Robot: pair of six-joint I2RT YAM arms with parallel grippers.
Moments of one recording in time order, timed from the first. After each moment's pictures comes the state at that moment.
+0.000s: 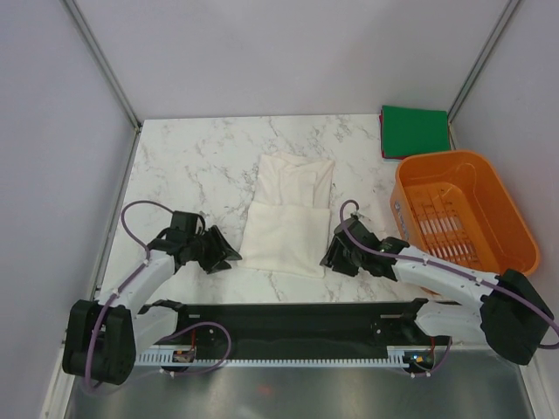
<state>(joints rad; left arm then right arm) -0.18 1.05 0.47 -0.45 0.41 -0.75 0.78 1.15 0.58 -0.42 0.09 1.11</state>
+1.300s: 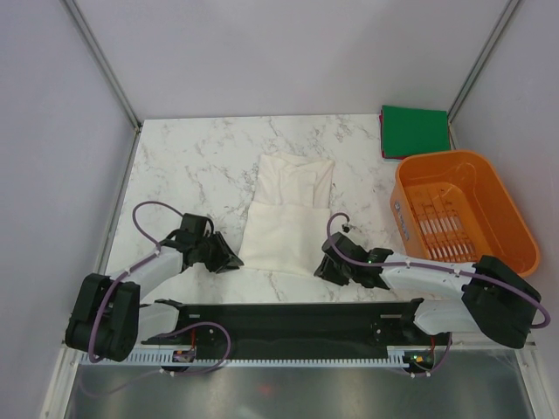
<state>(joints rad) -0.24 1.20 0.40 -0.26 0.39 -0.79 0.92 1.26 0.50 -0.25 0.16 1.24</state>
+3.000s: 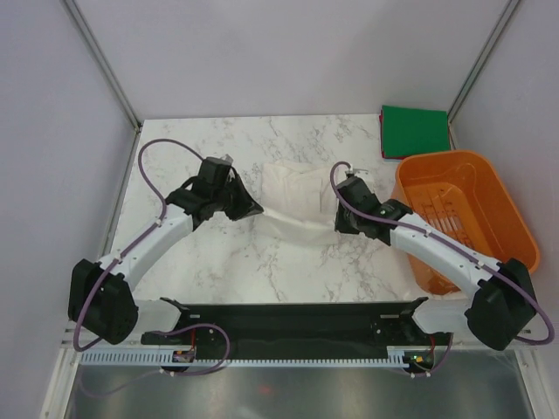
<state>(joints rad) -0.46 1.29 0.98 -0.48 0.20 -0.88 0.66 1.27 0.94 -0.60 0.26 0.69</state>
